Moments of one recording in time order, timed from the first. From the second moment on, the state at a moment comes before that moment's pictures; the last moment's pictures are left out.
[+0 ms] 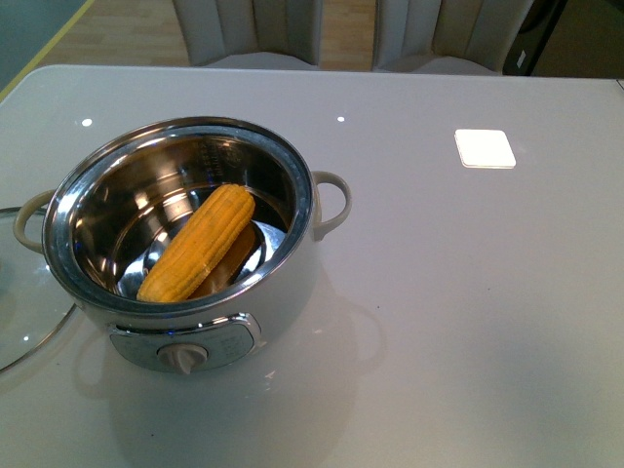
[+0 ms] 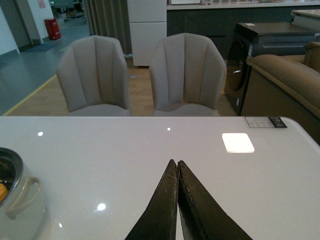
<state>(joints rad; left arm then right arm) 0.00 0.01 0.01 0.00 0.00 -0.01 0.00 0.26 0.02 0.26 0.00 0.01</state>
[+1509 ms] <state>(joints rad) 0.00 0.01 0.01 0.00 0.00 -0.01 0.00 0.01 0.02 0.00 0.00 0.00</state>
